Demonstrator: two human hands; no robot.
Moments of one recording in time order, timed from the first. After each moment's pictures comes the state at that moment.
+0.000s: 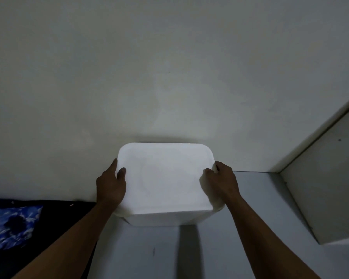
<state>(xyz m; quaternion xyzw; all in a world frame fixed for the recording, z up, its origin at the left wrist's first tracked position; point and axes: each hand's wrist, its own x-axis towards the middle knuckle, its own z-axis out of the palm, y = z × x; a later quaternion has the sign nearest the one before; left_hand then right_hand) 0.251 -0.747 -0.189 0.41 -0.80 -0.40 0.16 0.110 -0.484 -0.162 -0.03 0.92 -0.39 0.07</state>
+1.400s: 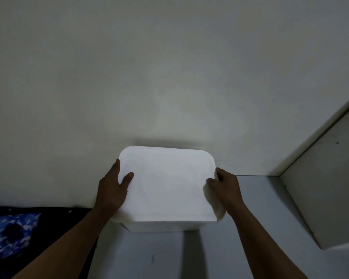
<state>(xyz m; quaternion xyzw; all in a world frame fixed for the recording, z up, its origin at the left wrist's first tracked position) 0.249 -0.747 -0.185 0.33 -0.85 -0.39 0.15 0.116 -0.469 -0.166 -0.02 0.88 -0.47 0.09</state>
